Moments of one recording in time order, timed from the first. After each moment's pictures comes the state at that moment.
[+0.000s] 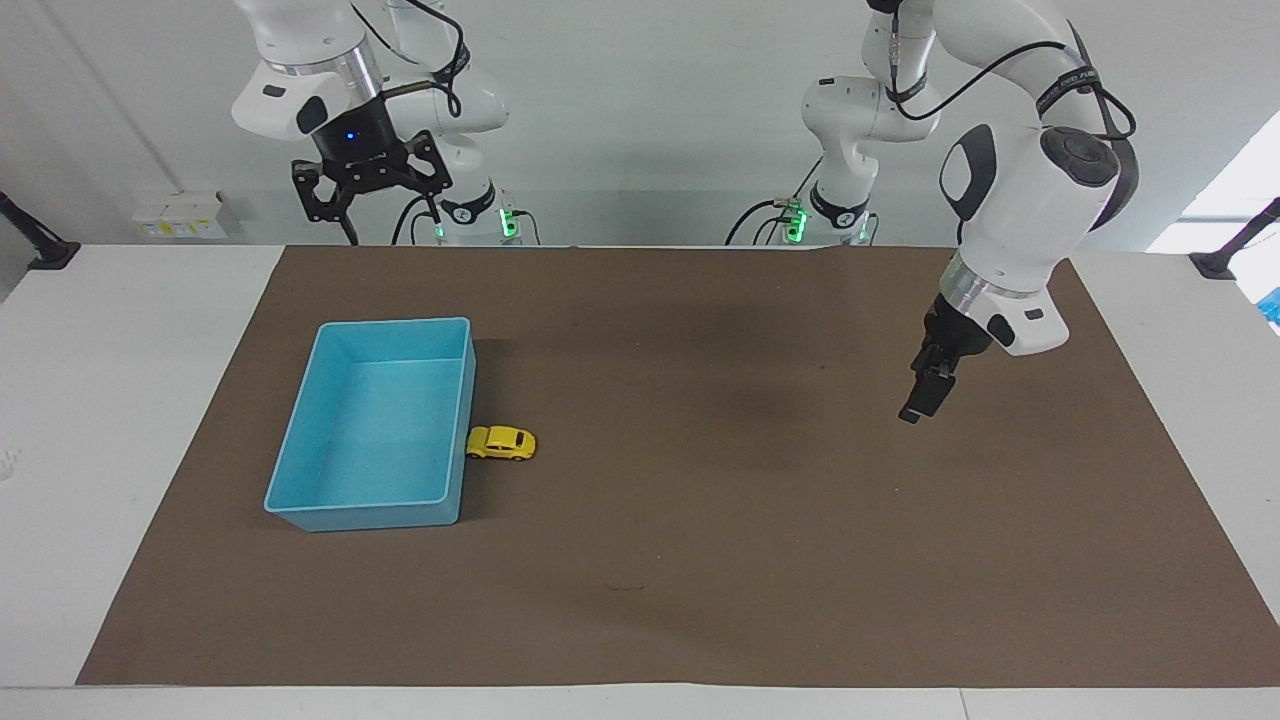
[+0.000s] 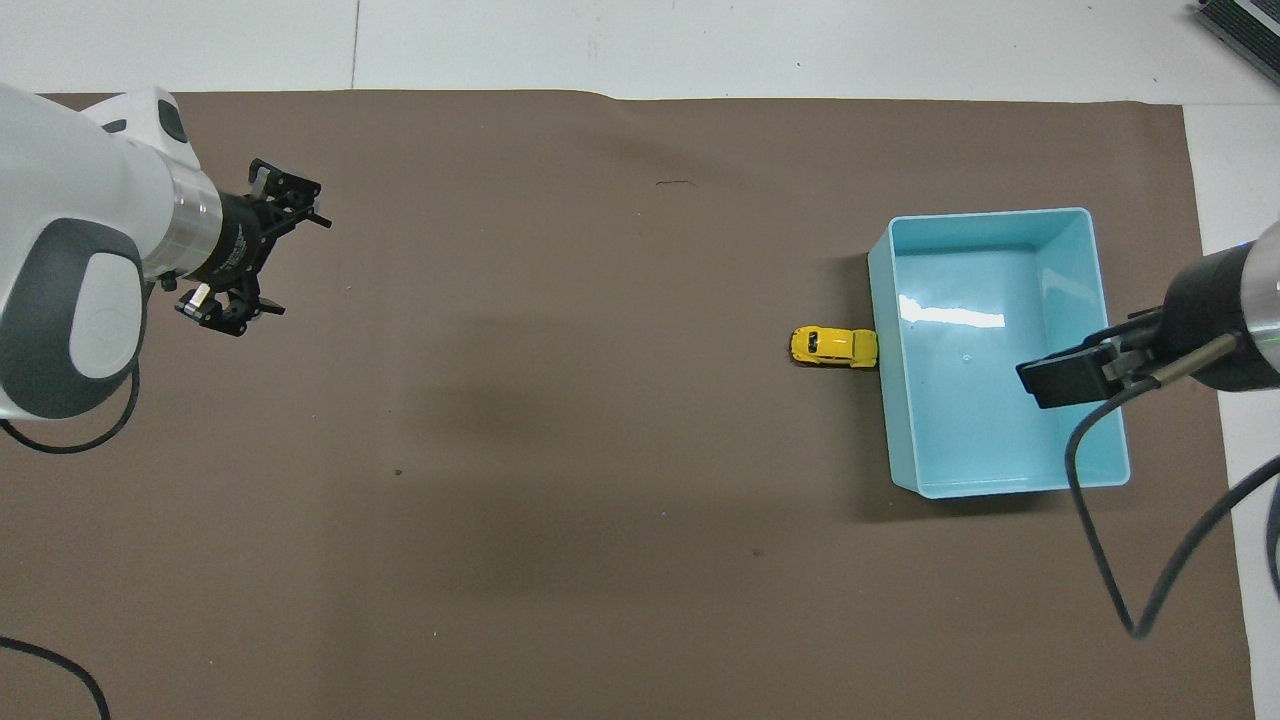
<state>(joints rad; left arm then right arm) -0.18 0.16 0.01 -1.70 -0.10 1.98 -1.11 0.06 -0.05 0.10 -1.51 0.03 1.50 -0.26</state>
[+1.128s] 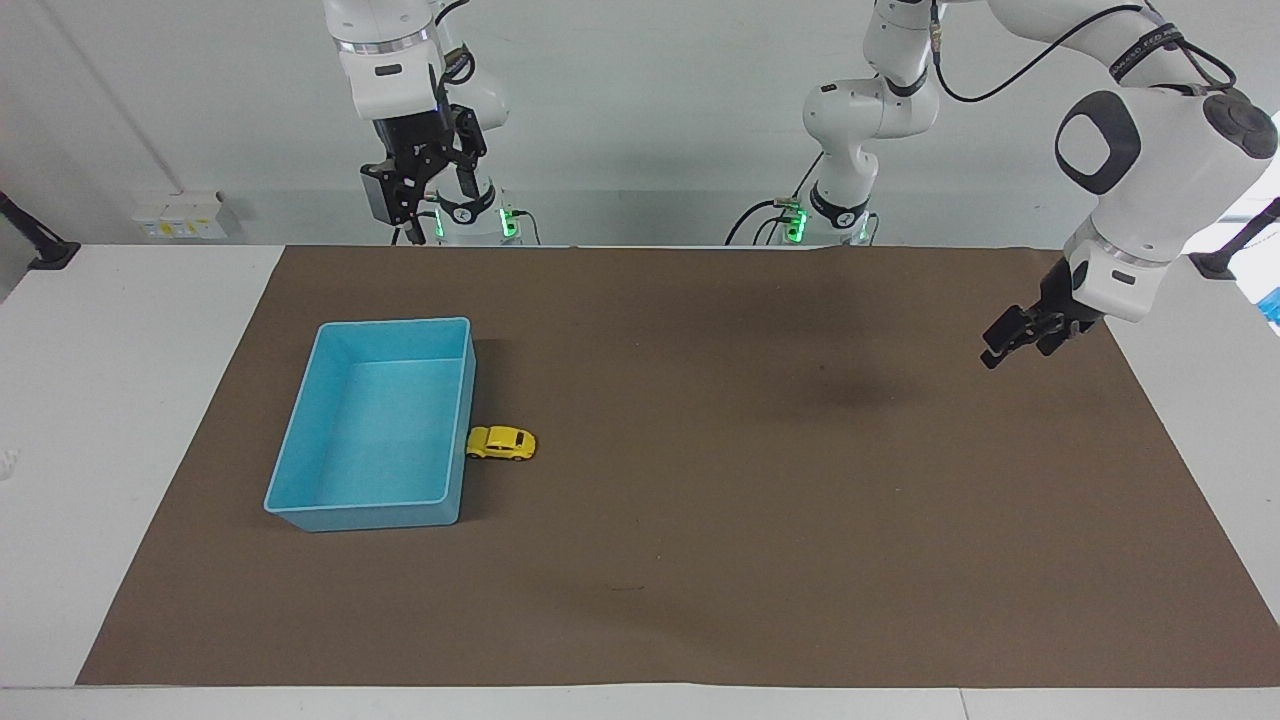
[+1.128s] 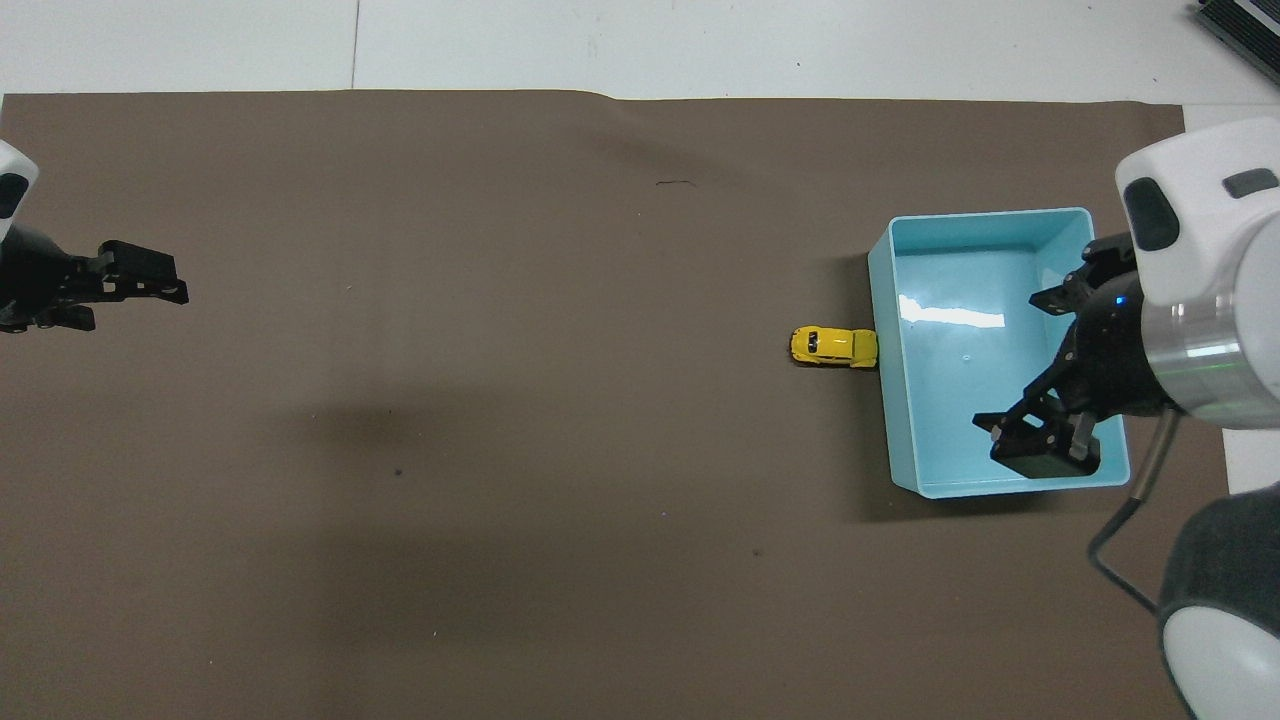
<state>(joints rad) 0.03 0.07 0.01 -1.72 -0.10 1.83 -0.08 0.10 -0.06 0.15 -1.51 0.02 1.51 -0.85</state>
